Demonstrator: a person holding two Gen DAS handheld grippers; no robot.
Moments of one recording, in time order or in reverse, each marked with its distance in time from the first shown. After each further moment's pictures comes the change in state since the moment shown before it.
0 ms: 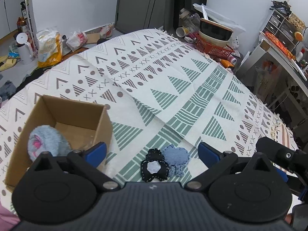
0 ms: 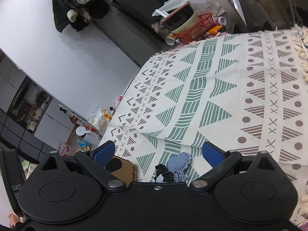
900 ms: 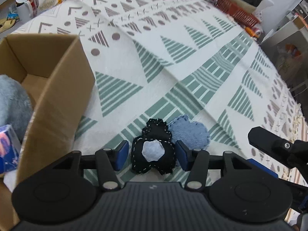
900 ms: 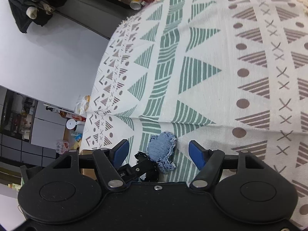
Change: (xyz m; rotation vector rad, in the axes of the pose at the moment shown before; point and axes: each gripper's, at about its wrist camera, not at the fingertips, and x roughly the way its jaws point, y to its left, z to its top) left arm 0.114 0.005 -0.030 -0.109 0.225 0.028; right arm 0.085 -0.048 -0.013 0.222 0.208 -0.050
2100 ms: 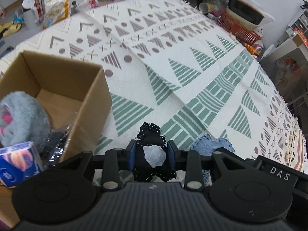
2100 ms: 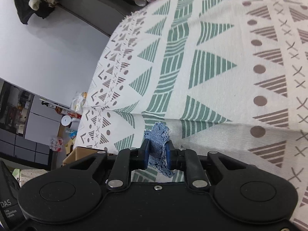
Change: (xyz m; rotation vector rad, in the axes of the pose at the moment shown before) left arm -0.036 0.014 0.014 -0.022 -0.085 -0.003; right arm 0.019 0.016 -0.009 -0.061 -0.026 -0.021
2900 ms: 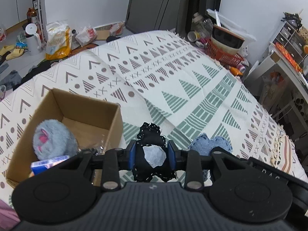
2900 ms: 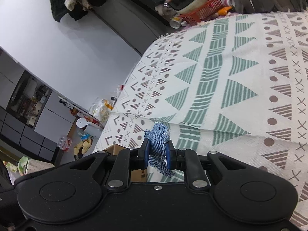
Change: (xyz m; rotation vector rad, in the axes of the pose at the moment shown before) left arm -0.088 0.006 0.001 0.047 -0.156 -0.019; right arm -0.052 0.054 -0.020 -0.155 -0.128 0.078
